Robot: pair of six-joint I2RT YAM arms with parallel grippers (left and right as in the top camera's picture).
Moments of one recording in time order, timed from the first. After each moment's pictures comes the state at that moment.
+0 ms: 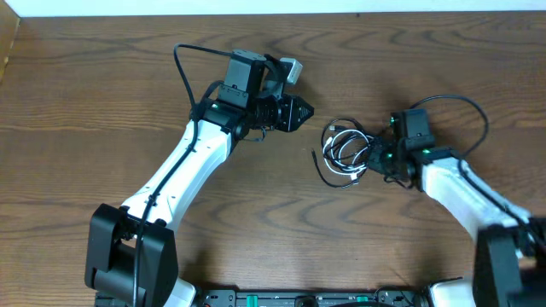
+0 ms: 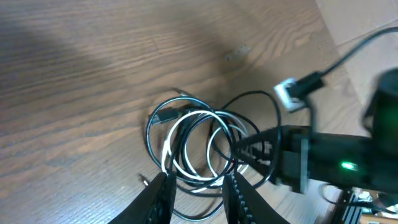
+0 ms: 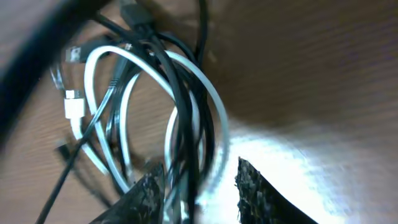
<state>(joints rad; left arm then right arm) -0.39 1.68 1.26 -0.40 0.60 -0.25 0.20 1.56 0.80 -0.37 -0.16 0.62</state>
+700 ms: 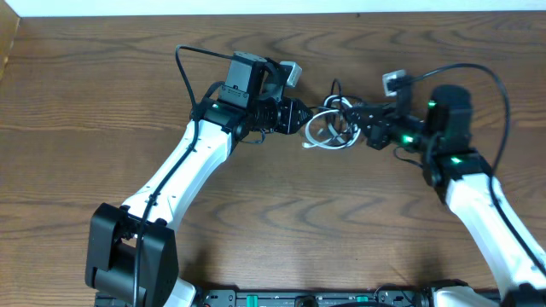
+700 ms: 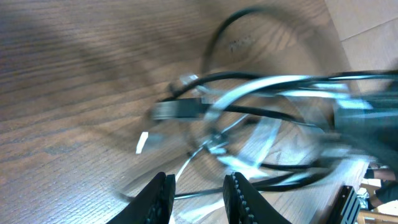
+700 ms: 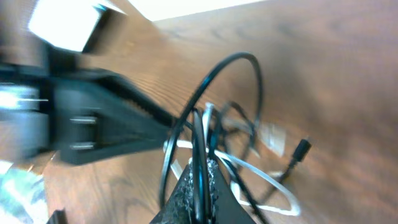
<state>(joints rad) -0.39 1.68 1.26 -0.44 0.59 -0.25 0.12 1.34 0.81 0.05 -0.79 0.30</state>
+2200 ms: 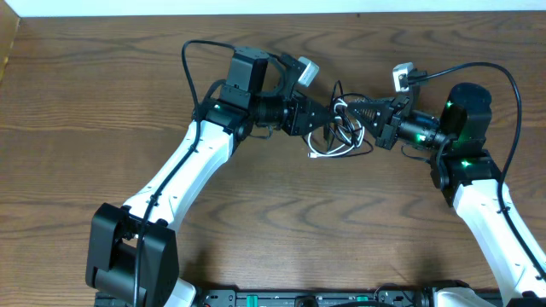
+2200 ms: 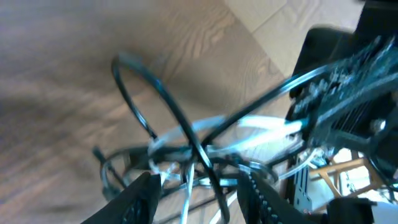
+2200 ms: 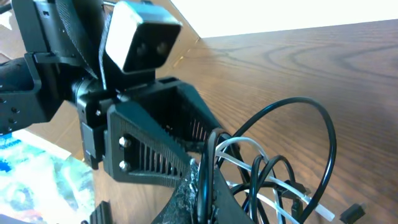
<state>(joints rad) -0.40 1.68 1.26 -0.27 0.89 -0.15 0.08 1.31 0.81 0.18 -0.99 0.41</state>
